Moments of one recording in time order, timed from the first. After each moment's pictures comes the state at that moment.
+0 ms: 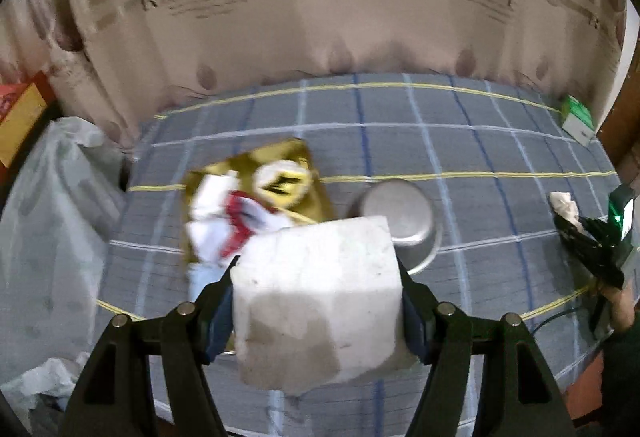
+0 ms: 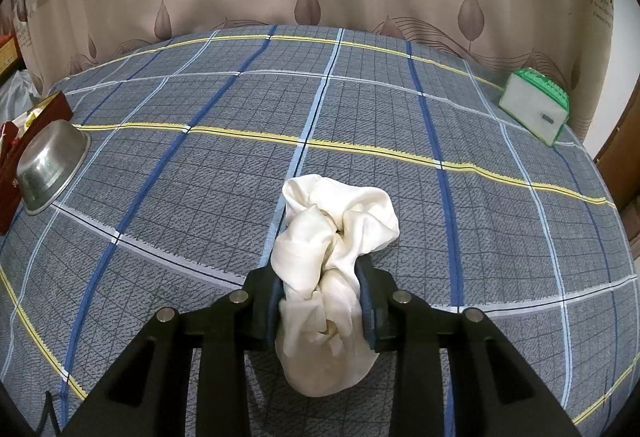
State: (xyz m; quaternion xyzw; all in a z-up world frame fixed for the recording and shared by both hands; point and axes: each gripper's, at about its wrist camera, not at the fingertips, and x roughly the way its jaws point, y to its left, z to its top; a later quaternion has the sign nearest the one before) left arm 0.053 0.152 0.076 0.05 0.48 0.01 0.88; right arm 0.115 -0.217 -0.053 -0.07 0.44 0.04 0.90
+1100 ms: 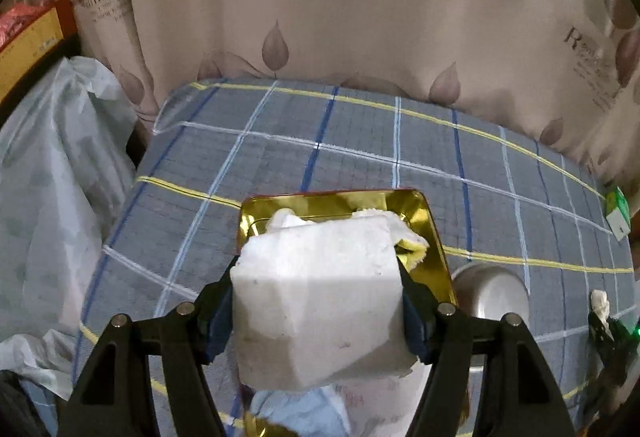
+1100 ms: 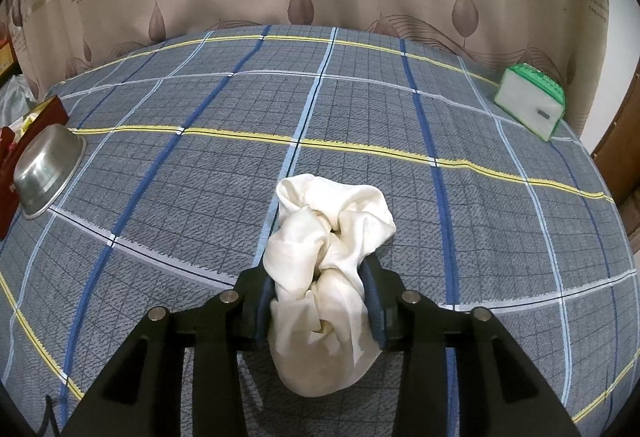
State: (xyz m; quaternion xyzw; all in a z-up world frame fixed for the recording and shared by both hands) left arm 0.162 0.274 0.026 -0.06 0.49 0.06 0.87; right arm 0.117 -0.219 -0.054 -0.06 0.44 0.03 0.90
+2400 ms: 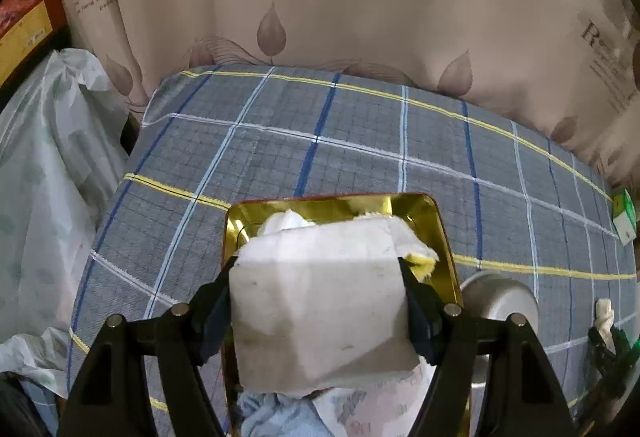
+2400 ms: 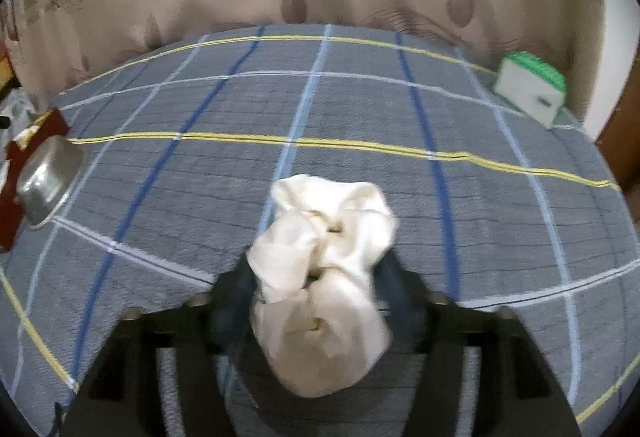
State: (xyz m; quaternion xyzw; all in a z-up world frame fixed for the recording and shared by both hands) left arm 0.183 0.276 0.014 -0.07 0.51 0.06 0.86; right arm 0.120 -0.224 -0.052 -0.04 0.44 0.04 0.89
